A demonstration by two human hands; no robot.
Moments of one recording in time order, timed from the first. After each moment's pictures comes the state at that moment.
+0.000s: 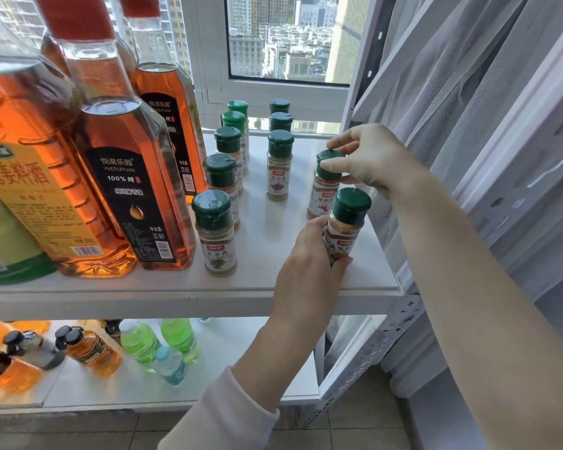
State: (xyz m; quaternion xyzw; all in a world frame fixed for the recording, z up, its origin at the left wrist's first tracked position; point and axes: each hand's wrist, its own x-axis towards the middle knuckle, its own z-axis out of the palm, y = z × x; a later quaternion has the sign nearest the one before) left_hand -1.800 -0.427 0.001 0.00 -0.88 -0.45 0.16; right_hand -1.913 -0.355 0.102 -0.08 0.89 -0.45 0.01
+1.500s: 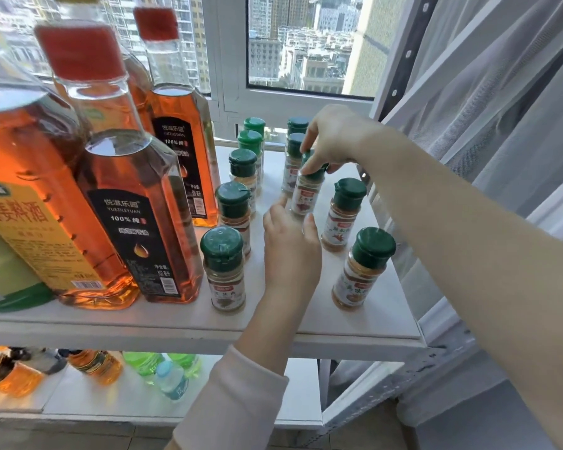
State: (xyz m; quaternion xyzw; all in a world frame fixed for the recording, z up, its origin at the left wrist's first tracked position) left_hand -1.870 -0.460 0.022 0.15 -0.81 -0.53 0.22; right_hand -1.967 -0.420 0.146 -0.19 0.97 -0.15 0.08
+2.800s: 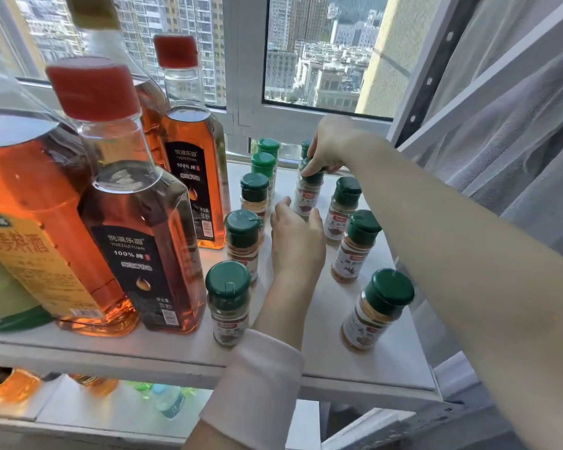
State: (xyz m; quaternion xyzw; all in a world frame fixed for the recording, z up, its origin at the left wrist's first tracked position) left_hand -1.920 -0.474 0.039 0.22 -0.77 -0.56 0.20; right_hand -2.019 -0.452 0.143 -0.16 0.97 -0.15 0.07
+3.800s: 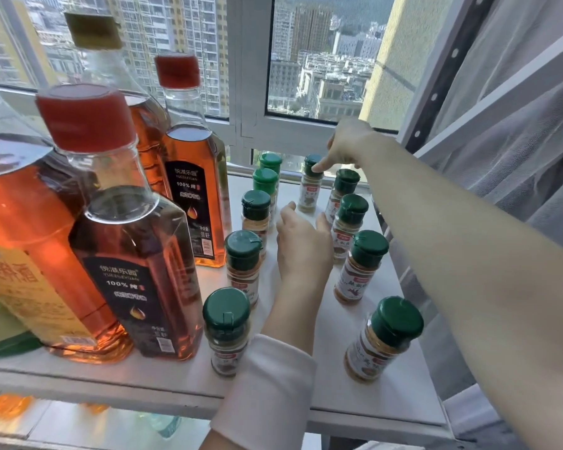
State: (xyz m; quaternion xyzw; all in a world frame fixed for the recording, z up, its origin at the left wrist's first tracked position) left_hand -1.941 -0.475 0.047 0.23 -0.78 -0.55 0.19; right_hand -2.053 -0.444 0.150 -0.12 0.97 -0.19 0.07
